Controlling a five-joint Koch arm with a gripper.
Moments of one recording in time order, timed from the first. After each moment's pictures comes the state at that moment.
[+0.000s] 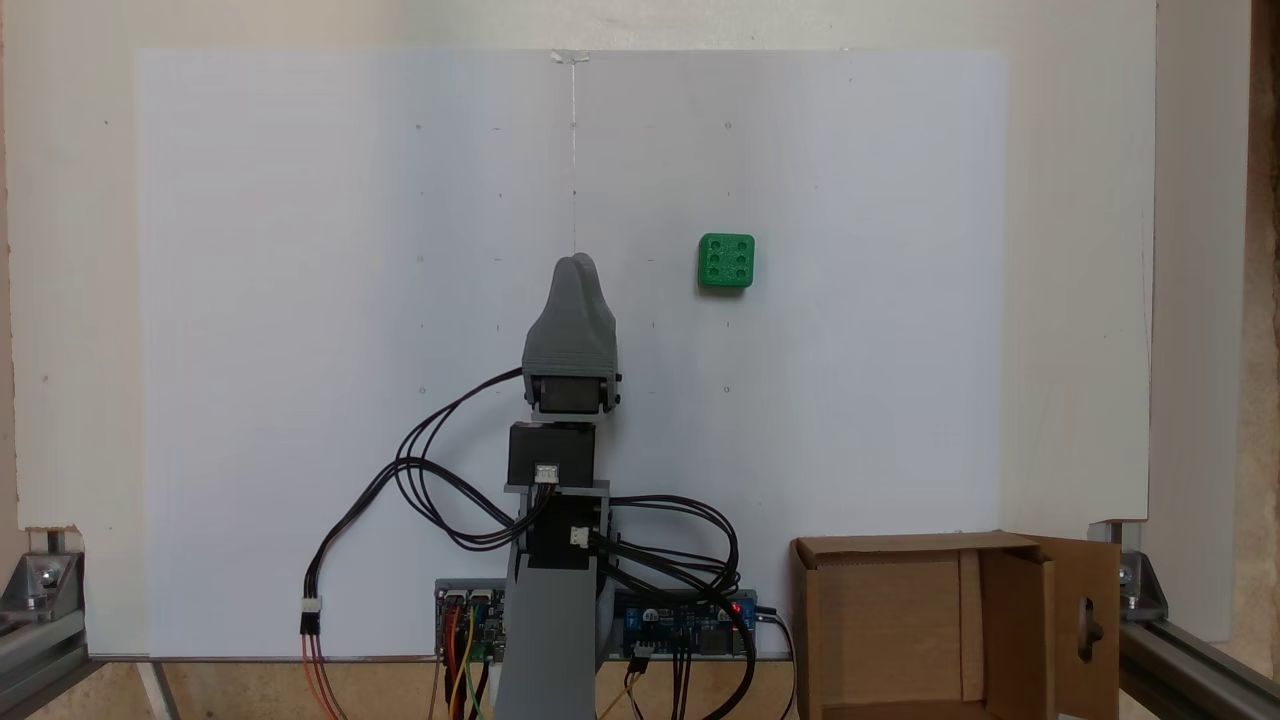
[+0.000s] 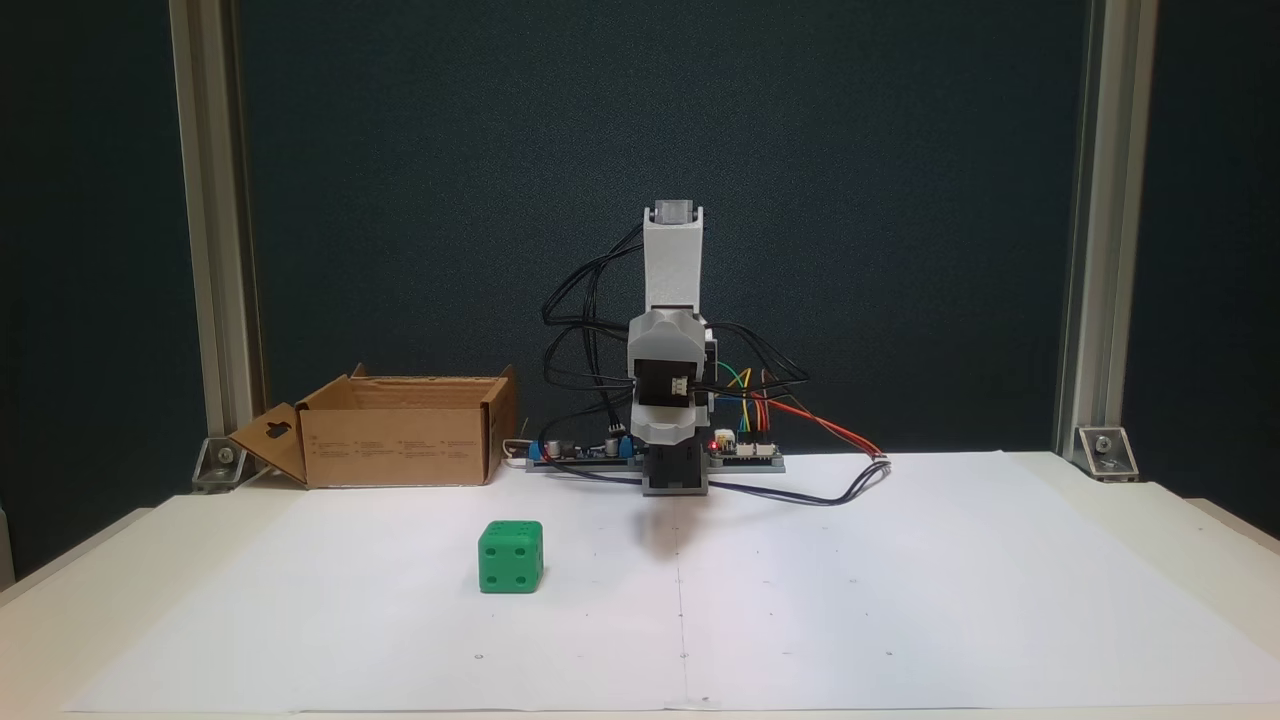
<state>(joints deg) 2.1 129.4 174.4 -73.0 -4.7</state>
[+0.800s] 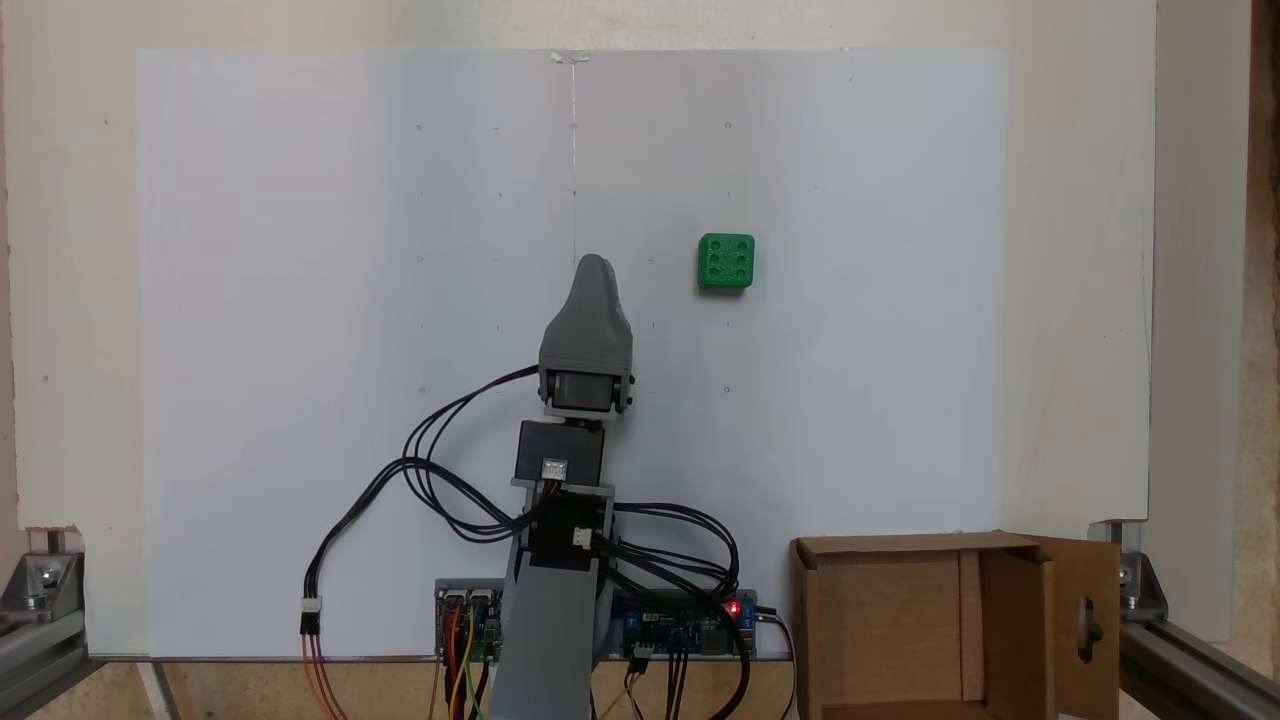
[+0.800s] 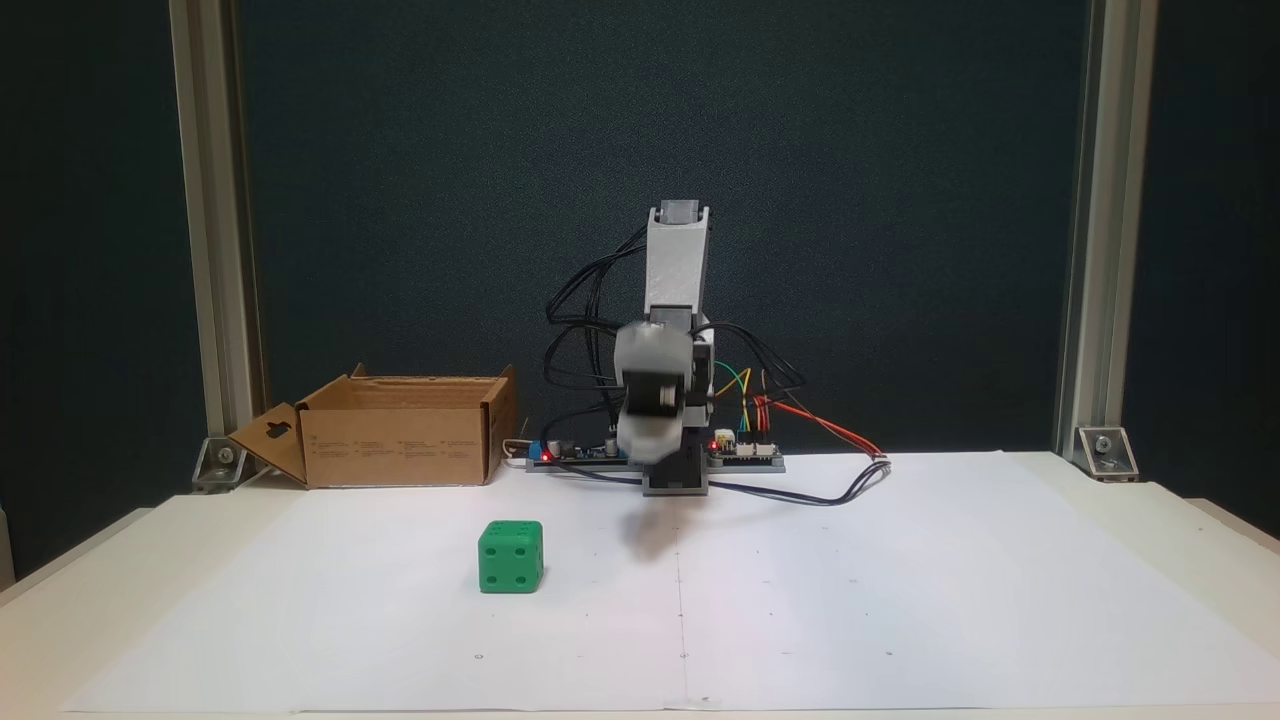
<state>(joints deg) 5.9 129.4 172.8 -65.7 -4.7</state>
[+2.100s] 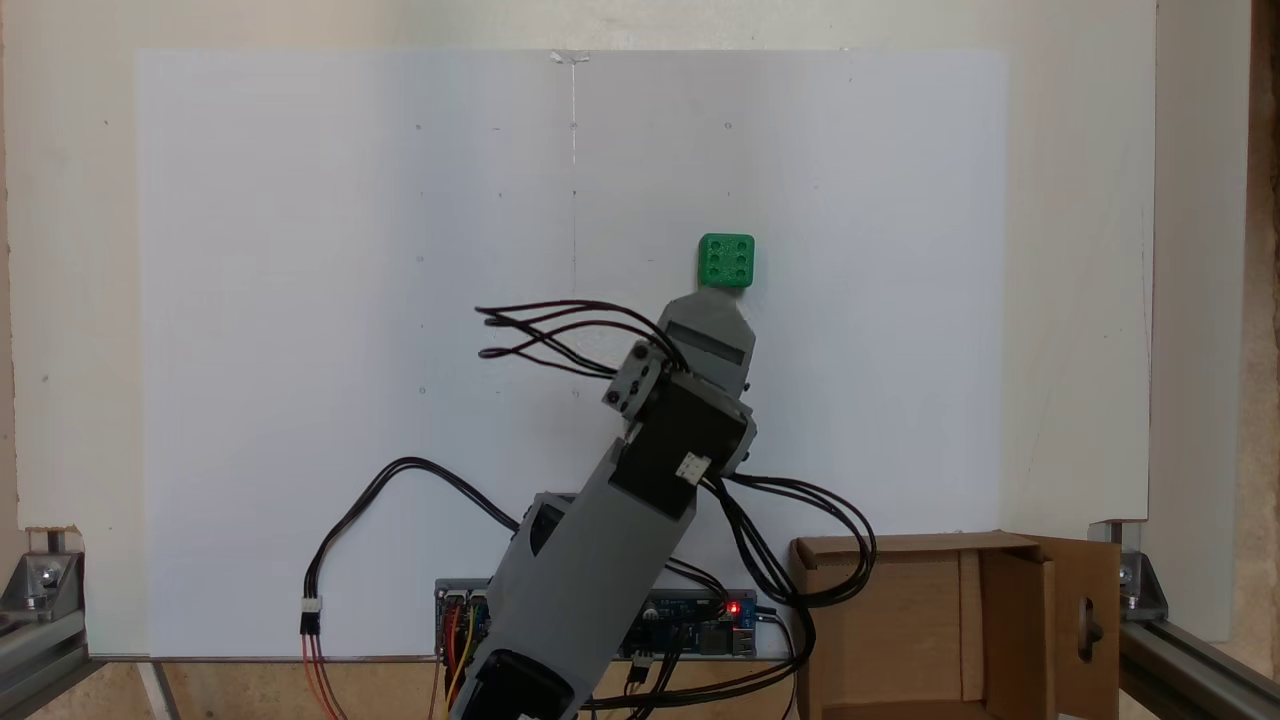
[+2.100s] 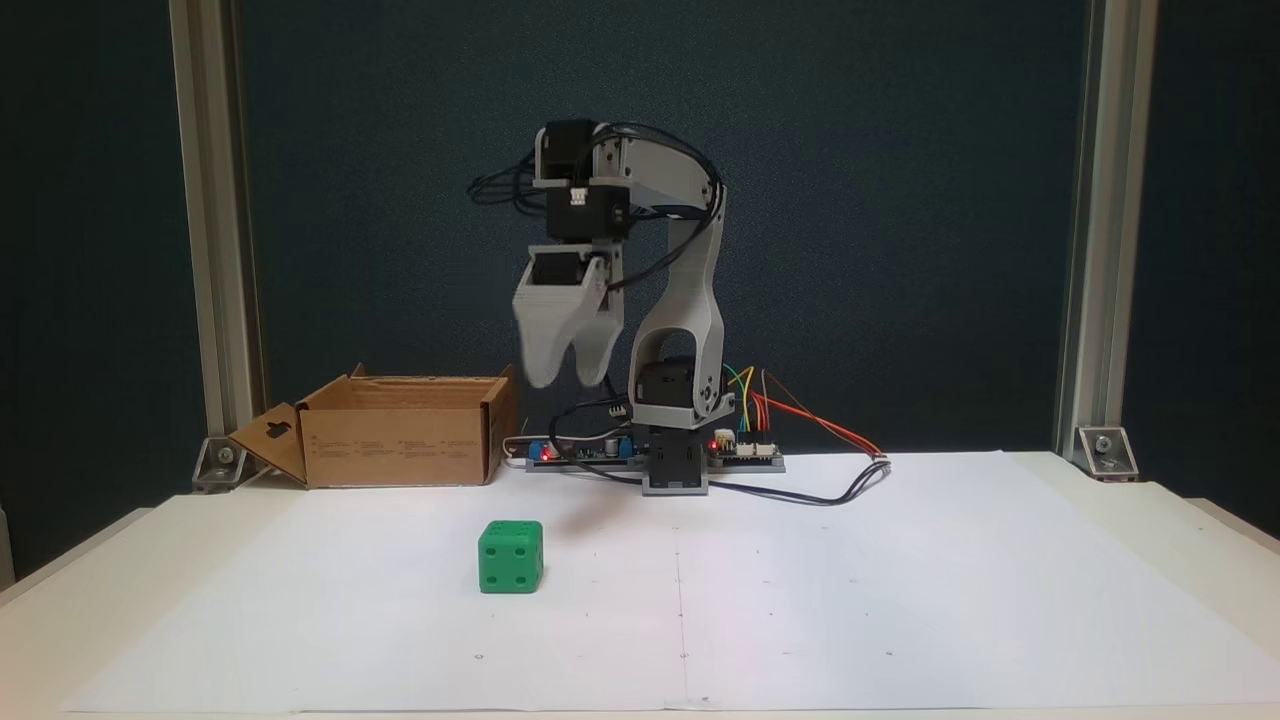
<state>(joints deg) 30.7 103.2 88.7 74.4 -12.4</state>
